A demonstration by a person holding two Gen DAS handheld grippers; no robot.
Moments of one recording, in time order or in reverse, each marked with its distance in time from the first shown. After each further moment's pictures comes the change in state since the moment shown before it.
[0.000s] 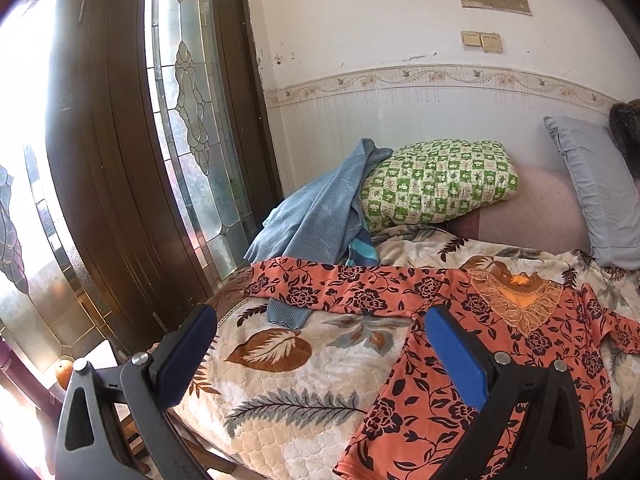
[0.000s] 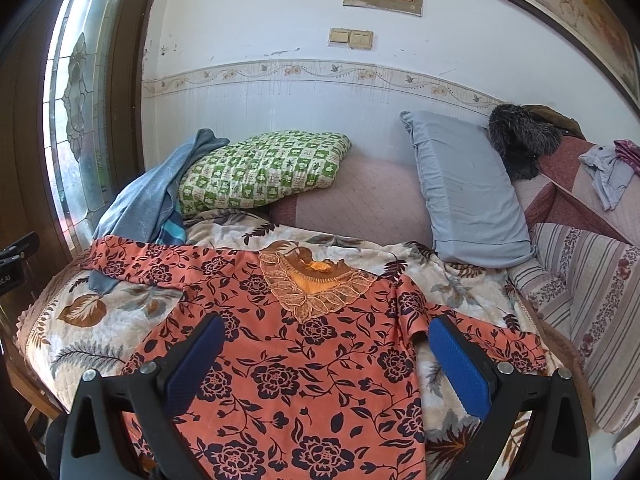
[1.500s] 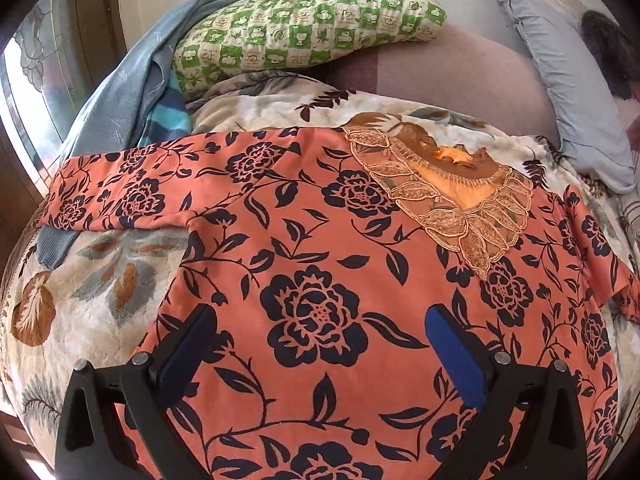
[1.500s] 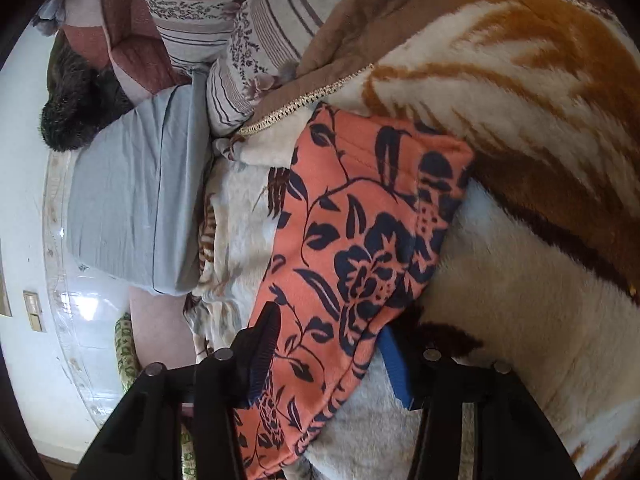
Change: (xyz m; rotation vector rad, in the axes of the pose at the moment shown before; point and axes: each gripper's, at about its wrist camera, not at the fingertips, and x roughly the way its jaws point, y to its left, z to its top) left arm 0.225 -0.228 -0.093 0.104 0.426 -0.342; right arm 0.259 -0.457 -0.223 1.523 0.156 -0.066
